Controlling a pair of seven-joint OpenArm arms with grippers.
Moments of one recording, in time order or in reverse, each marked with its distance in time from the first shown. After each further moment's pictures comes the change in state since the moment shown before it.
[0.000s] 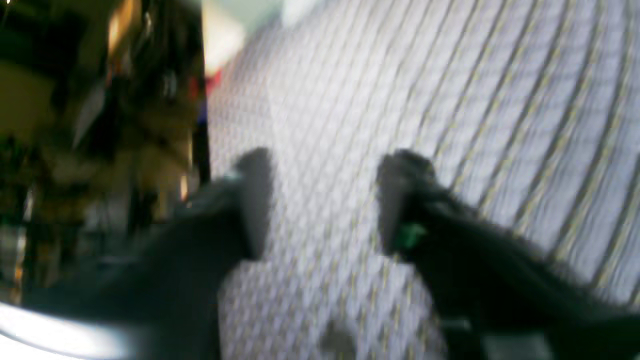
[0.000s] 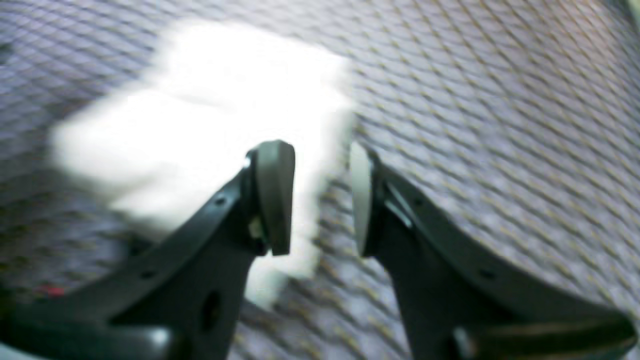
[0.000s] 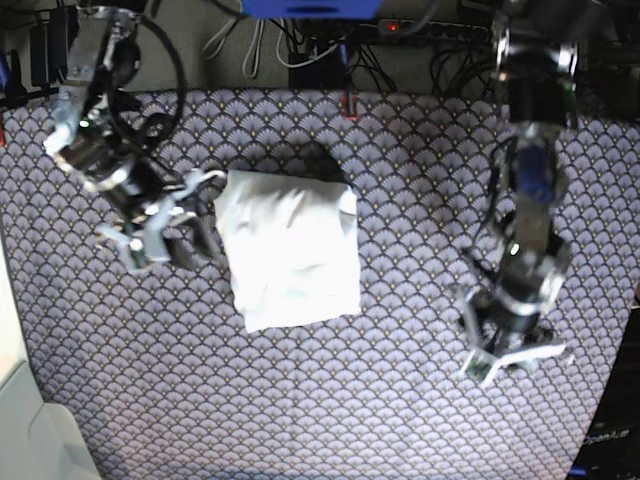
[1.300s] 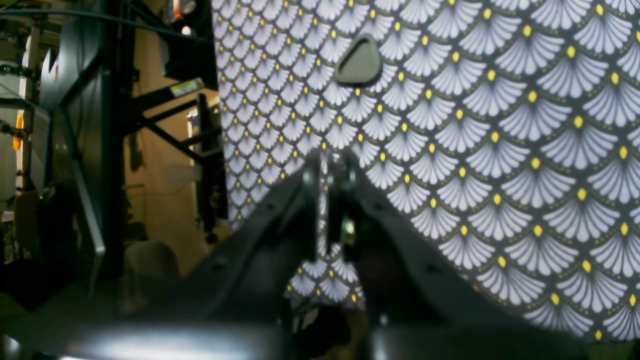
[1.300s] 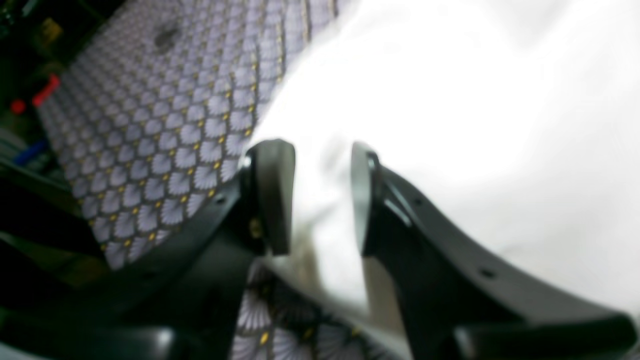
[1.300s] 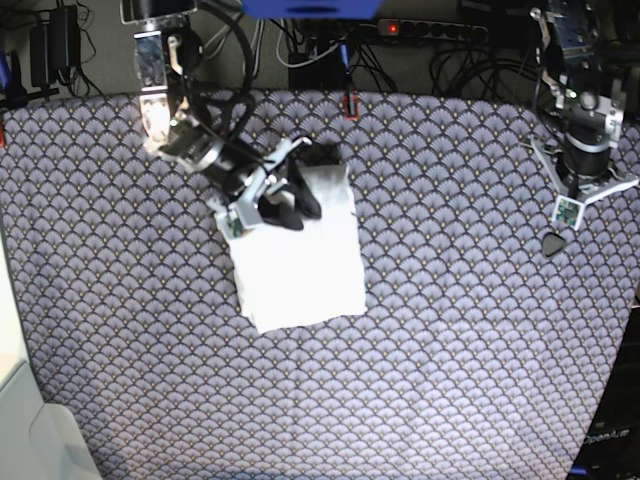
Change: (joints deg) left arm 32.7 0.3 -23.1 15.5 -1.0 -0.4 -1.1; right arm 0.5 -1.3 -16.9 -19.6 -0.5 -0.8 16.5
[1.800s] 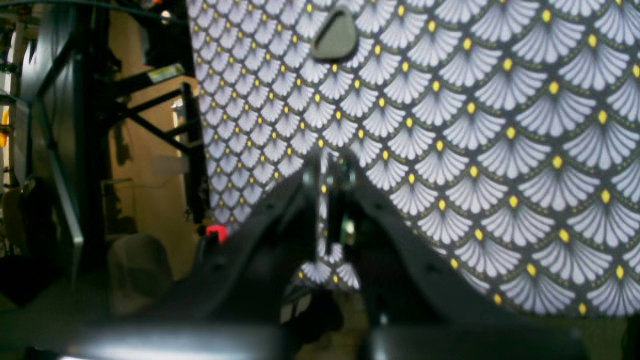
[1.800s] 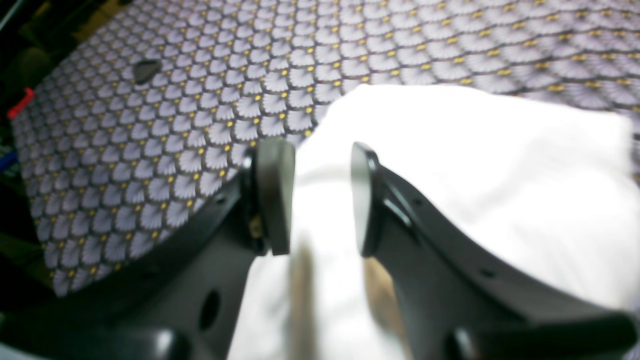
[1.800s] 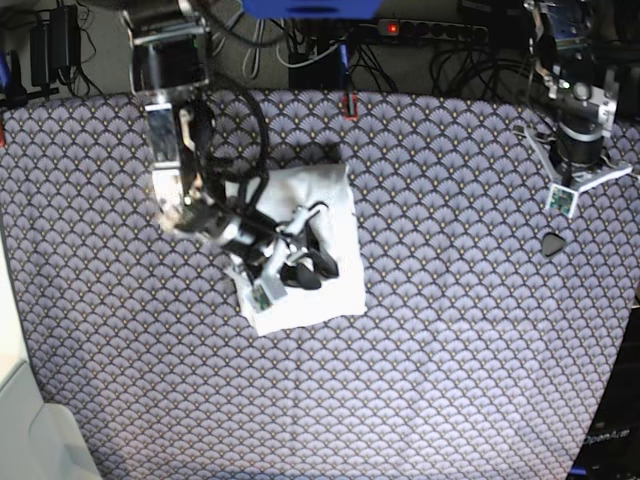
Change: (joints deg) left arm 2.1 2.0 0.0 0.1 0.5 0.3 0.0; right arm 17.2 -2.5 -0.6 -13.2 0.2 0.8 -5.7
